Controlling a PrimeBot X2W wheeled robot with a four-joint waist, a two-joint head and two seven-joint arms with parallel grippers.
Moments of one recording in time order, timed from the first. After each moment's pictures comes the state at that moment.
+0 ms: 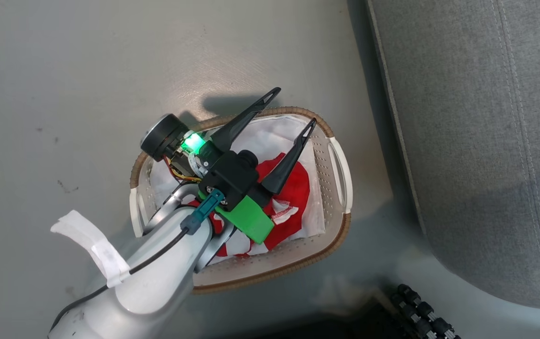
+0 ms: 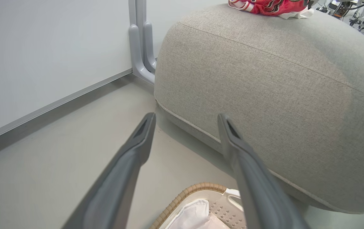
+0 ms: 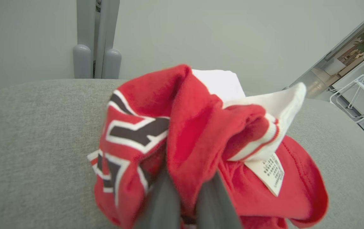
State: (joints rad) left arm -0.68 0.21 -0.77 0.23 -0.23 -0.09 -0.24; right arm -1.13 -0.47 -0.20 0.89 0.00 0.13 -0.26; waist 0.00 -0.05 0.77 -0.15
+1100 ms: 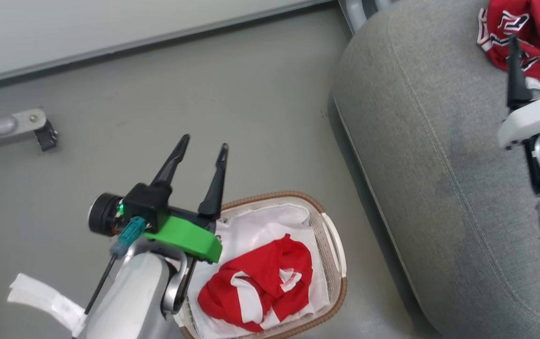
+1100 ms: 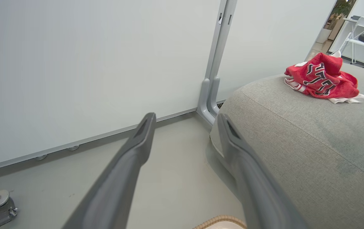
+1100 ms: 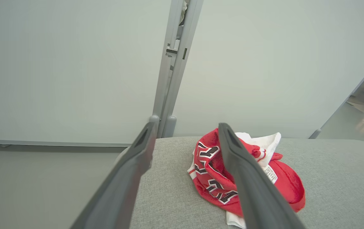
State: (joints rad) left arm -0.40 0.14 -0.45 0.29 -0.34 -0.05 -0.26; right arm -0.73 -0.28 -0.06 0.58 0.05 0.13 -0.26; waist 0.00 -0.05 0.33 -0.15
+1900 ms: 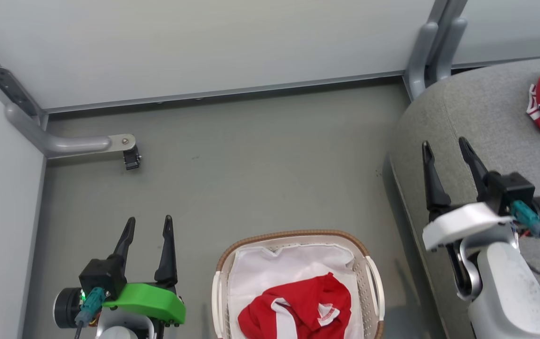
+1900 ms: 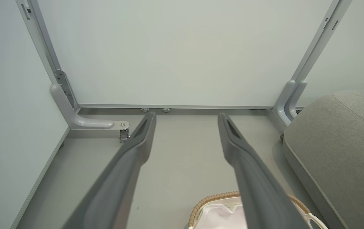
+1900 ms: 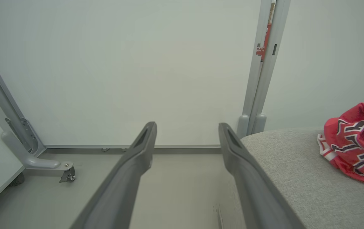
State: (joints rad) left arm -0.10 0.07 -0.16 0.31 -0.27 -0.05 -0.26; right arm -0.35 -0.05 -0.02 0.34 0.12 0.13 -0.26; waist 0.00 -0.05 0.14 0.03
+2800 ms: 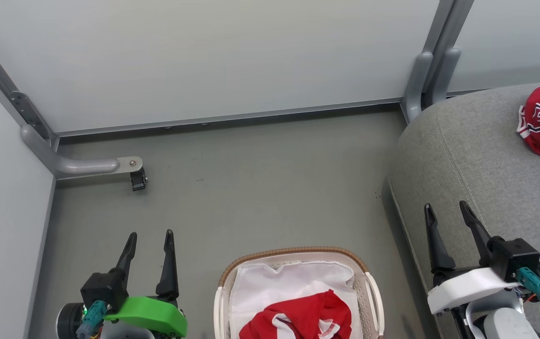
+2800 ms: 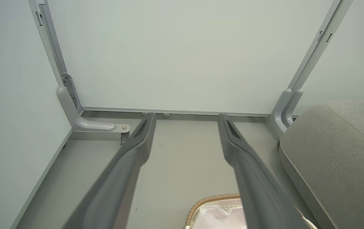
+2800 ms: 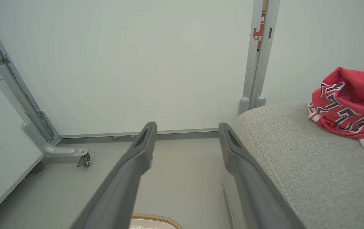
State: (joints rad) left arm -0.05 0.05 -0.14 0.31 -0.26 -0.07 -0.26; right arm -0.07 -0.05 -0.01 0.18 0.17 0.13 -0.26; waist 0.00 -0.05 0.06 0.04
